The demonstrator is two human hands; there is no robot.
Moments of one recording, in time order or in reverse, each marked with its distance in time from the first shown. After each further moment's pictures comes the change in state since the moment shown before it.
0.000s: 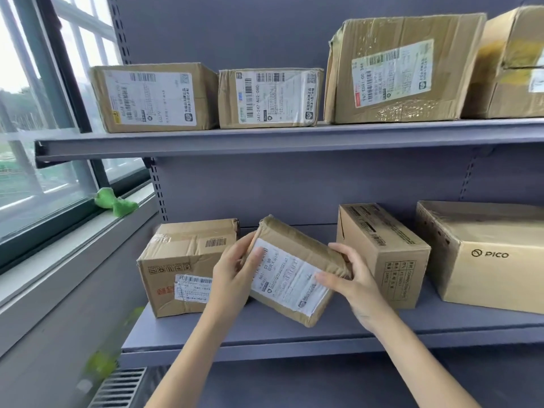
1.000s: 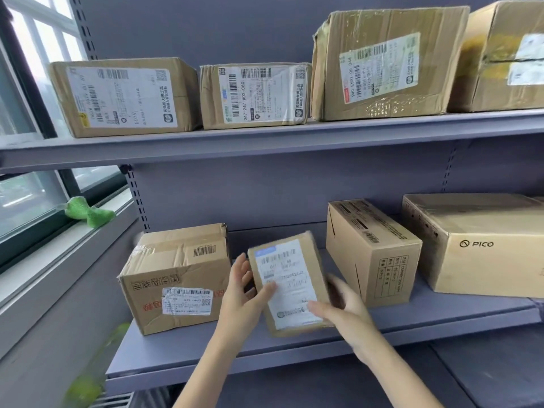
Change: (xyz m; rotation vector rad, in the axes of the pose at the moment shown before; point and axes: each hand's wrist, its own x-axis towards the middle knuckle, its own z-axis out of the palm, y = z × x) left_hand -0.004 -0.043 0.013 -0.073 -0.124 -0.258; right_hand -0.017 0.028 0.015 -0.100 0.095 0.198
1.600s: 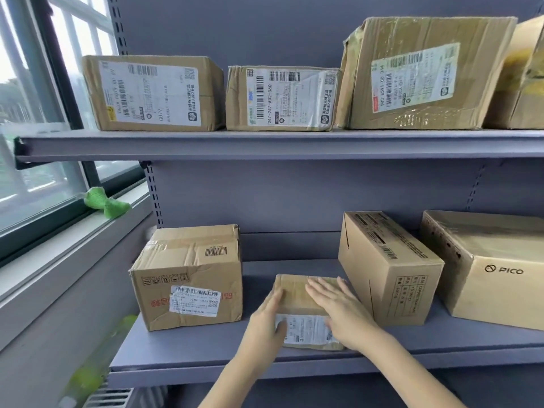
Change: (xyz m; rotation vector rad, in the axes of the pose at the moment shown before) left_hand 0.007 -0.049 0.020 0.593 -0.133 0.134; right_hand 0.057 0.013 -0.004 -1.318 -0.251 -0.424
